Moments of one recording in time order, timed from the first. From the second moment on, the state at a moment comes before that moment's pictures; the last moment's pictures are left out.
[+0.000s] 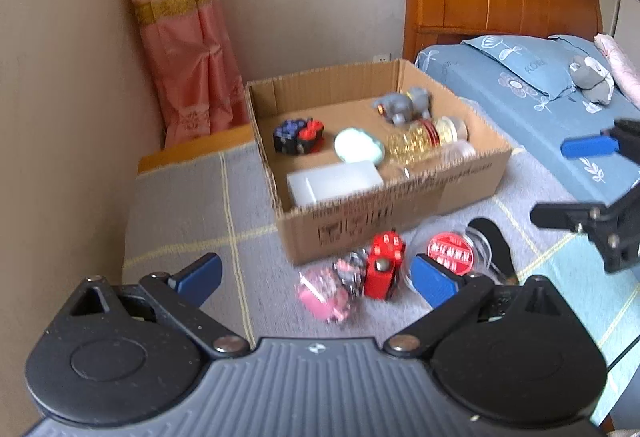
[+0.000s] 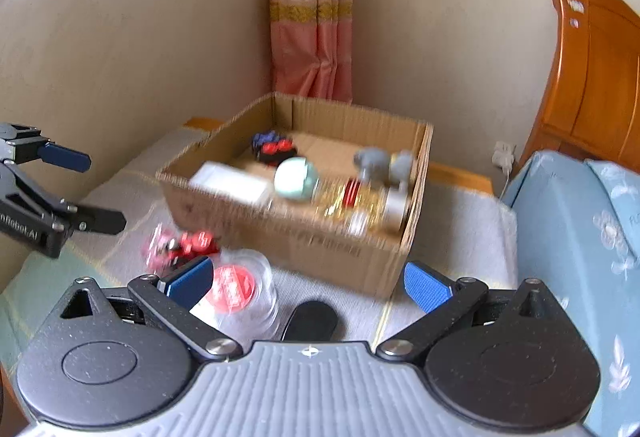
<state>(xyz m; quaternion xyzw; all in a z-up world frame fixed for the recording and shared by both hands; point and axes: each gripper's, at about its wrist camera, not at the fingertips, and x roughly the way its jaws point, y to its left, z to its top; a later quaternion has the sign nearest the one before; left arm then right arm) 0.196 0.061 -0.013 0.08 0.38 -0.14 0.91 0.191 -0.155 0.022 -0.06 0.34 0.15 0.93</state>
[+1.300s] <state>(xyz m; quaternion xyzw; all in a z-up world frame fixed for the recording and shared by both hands) 0.221 0.062 -0.100 0.14 0.41 -0.24 0.87 0.182 -0.155 -0.077 -0.05 0.39 0.11 0.92</state>
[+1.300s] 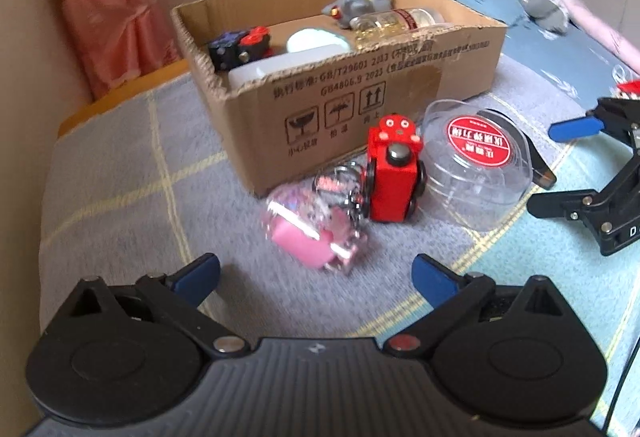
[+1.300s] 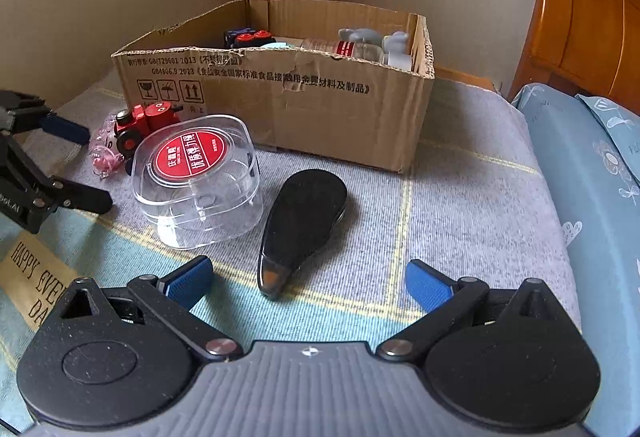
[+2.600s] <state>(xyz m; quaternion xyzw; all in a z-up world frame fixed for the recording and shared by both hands) 0.137 0.051 -0.087 0.14 0.44 -0.30 0.83 0.170 -0.163 -0.077 -0.07 0.38 0.13 0.91</state>
